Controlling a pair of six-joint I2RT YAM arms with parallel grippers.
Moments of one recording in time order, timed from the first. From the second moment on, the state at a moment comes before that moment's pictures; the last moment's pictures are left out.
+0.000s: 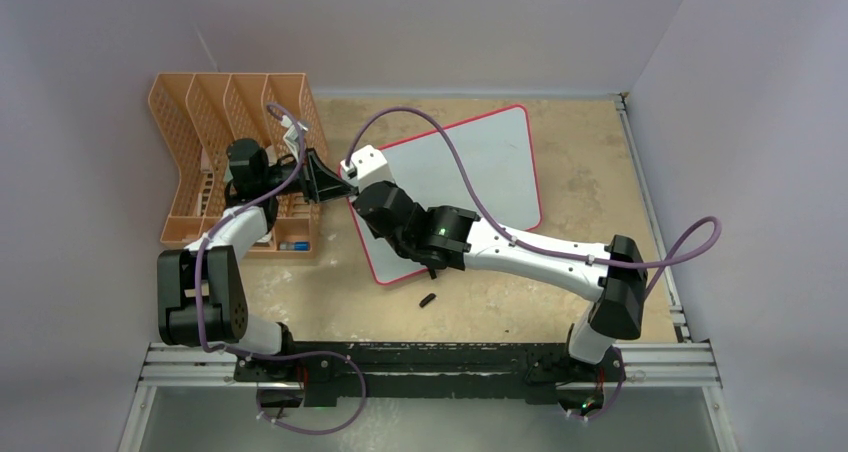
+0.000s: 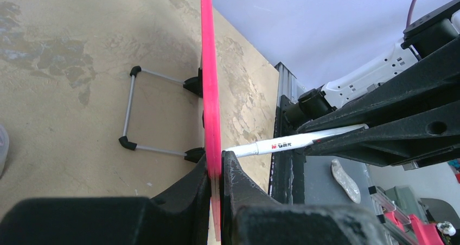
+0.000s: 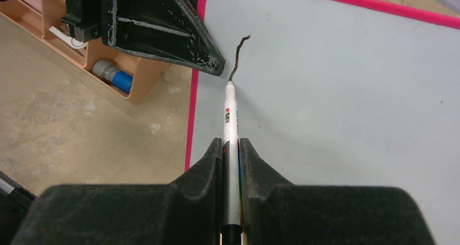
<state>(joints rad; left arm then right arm) 0.09 1.45 0.77 0.54 1.43 -0.56 1.21 1.68 1.56 -0.42 0.60 0.25</state>
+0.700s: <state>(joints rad) 0.09 1.45 0.77 0.54 1.43 -0.55 1.21 1.66 1.56 -0.42 0.62 0.26</state>
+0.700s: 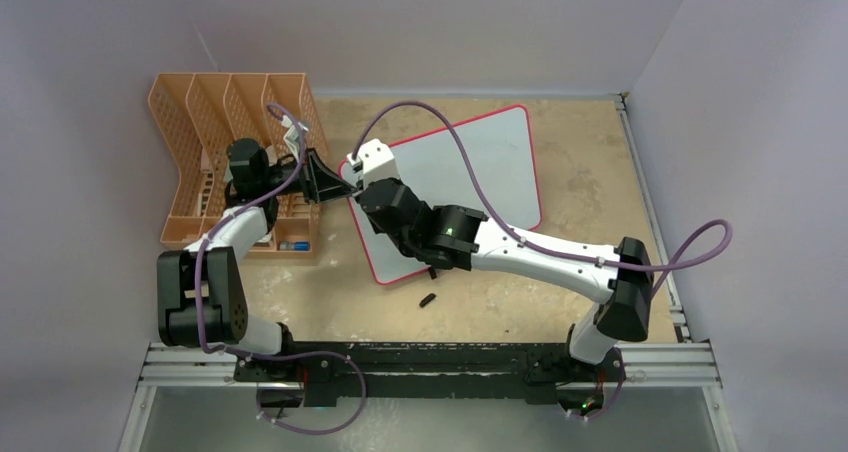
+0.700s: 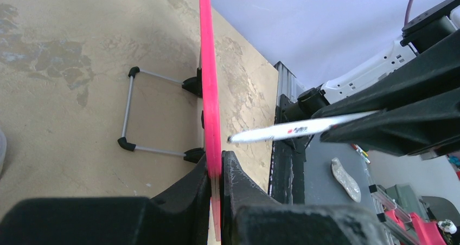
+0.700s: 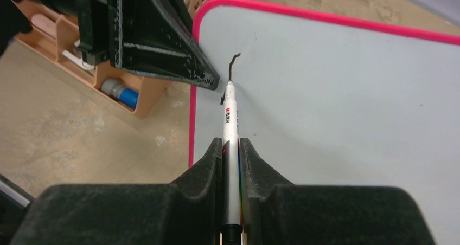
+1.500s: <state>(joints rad) 0.09 1.45 0.77 0.54 1.43 -0.55 1.21 1.64 1.56 -0.35 0.66 0.23</state>
